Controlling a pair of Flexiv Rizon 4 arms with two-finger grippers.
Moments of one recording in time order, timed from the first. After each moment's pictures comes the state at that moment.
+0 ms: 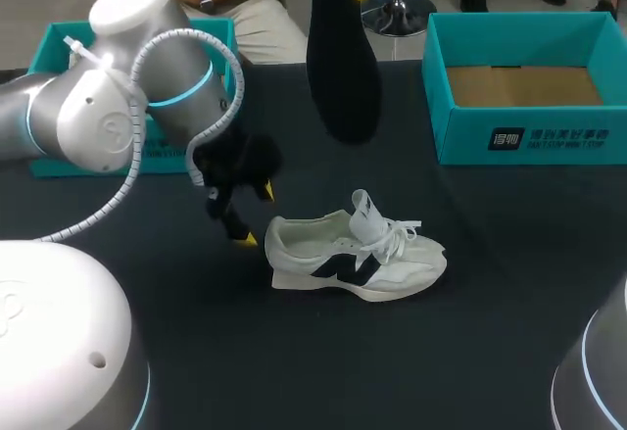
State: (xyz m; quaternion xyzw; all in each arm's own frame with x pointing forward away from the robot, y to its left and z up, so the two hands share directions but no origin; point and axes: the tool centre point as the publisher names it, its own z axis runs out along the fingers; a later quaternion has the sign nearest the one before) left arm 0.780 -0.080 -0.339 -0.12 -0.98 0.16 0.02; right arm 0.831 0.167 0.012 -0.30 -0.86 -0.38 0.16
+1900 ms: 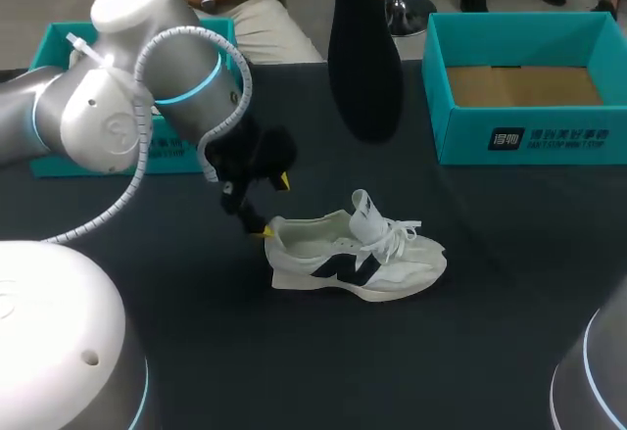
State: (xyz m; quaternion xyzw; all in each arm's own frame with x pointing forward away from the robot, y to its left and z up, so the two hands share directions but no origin) left arm 0.779 -0.111 -0.313 -0.12 -0.98 0.18 -0.01; right arm 0.819 0.140 0.024 -0.33 -0.85 -0.38 0.14
